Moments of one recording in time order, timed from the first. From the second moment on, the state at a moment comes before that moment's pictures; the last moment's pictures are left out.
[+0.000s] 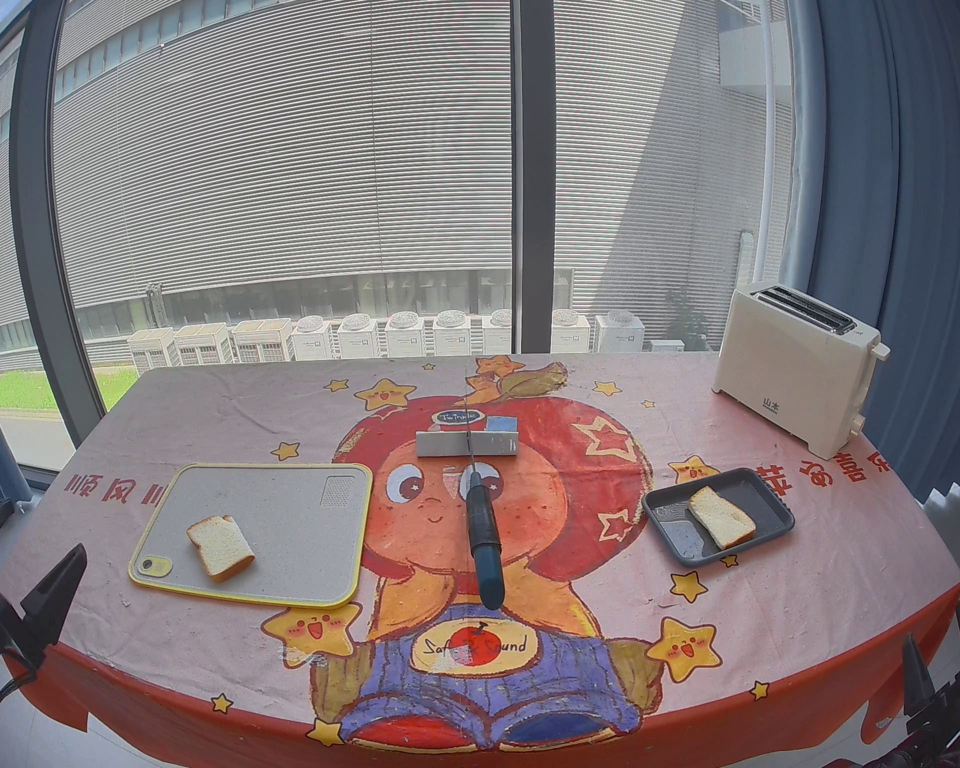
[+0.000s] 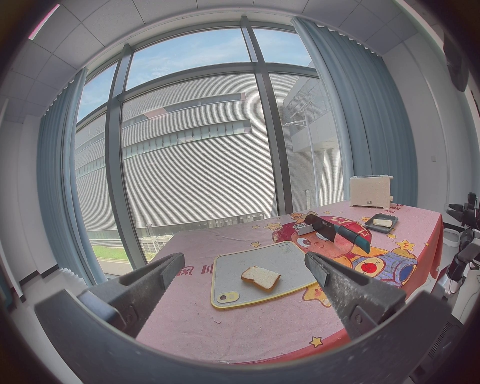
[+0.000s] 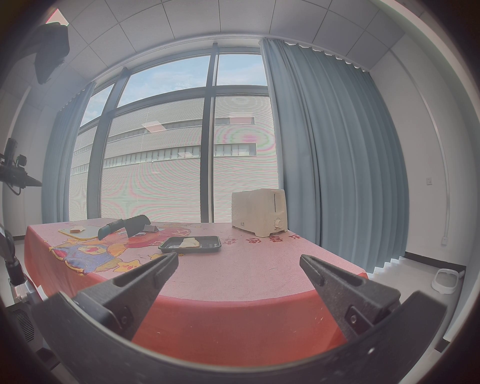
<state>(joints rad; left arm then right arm) -0.01 0.59 -0.45 0.00 -0.07 0.14 0.00 0.02 -0.02 0.00 -0.02 0.02</state>
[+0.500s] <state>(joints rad) -0.01 0.72 -0.52 0.00 -0.08 0.11 0.00 0.02 -0.02 0.00 -0.02 0.02</state>
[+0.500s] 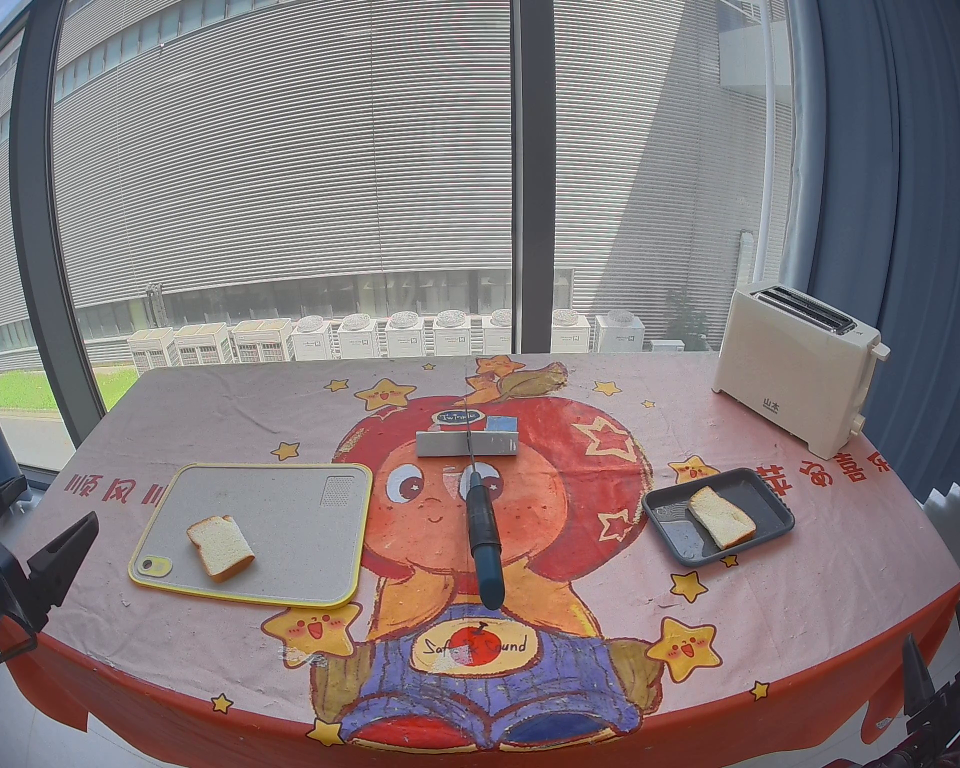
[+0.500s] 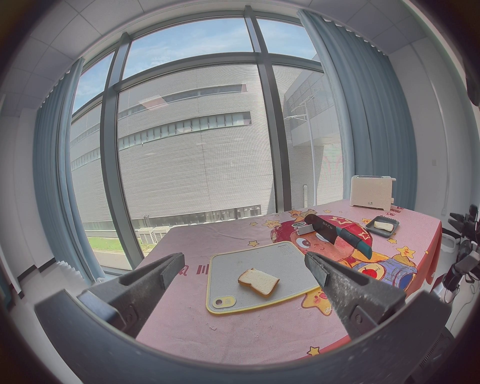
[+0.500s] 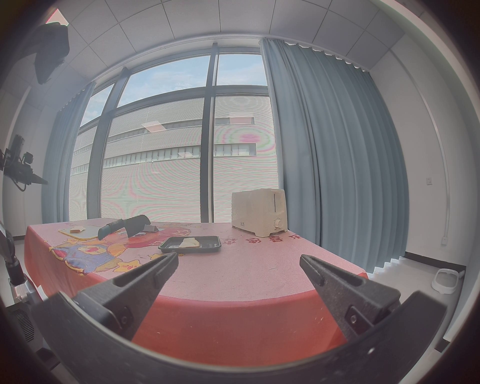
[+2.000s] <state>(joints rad) -0.02 0.88 -0.50 -0.01 -0.08 -0.01 0.00 0.02 -0.02 0.00 -0.02 0.02</state>
